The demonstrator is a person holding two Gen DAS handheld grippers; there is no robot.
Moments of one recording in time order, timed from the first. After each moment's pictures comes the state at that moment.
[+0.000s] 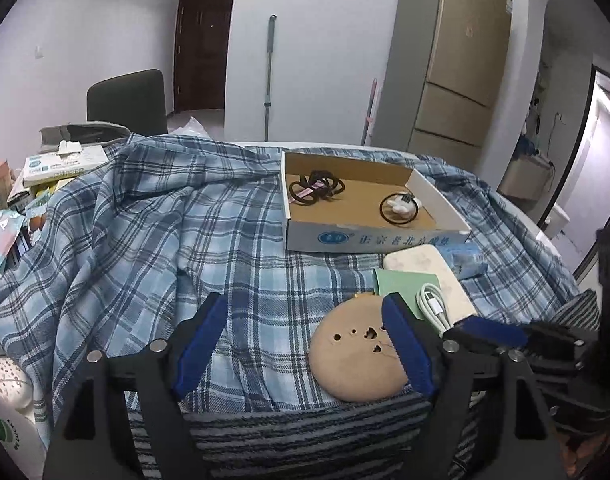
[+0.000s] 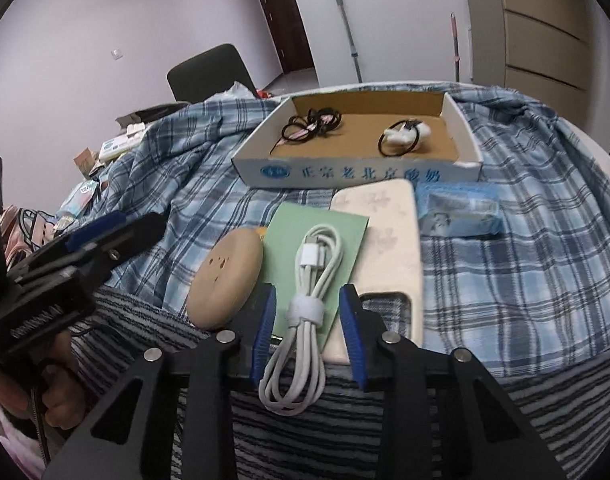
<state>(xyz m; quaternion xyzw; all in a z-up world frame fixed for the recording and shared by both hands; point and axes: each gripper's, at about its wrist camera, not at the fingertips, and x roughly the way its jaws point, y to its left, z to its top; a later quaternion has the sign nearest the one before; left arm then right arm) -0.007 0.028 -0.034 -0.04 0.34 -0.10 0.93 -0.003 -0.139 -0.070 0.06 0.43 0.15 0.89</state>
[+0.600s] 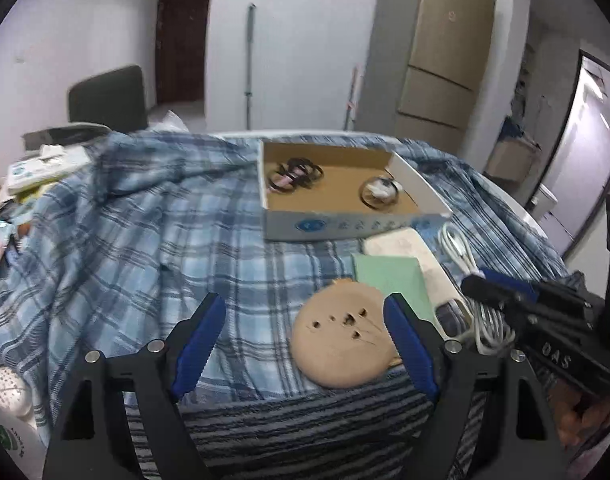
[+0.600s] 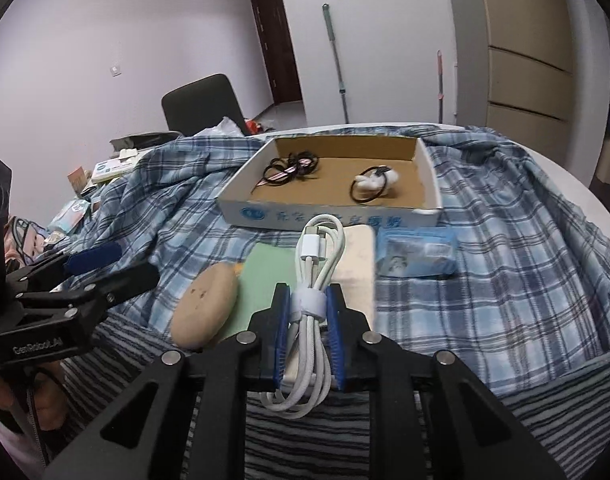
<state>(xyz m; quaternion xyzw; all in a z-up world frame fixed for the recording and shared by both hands) -0.007 0.014 -0.032 -0.02 0.38 -0.15 0.91 -0.012 -0.161 -0.045 0.04 0.37 0.12 0.92</state>
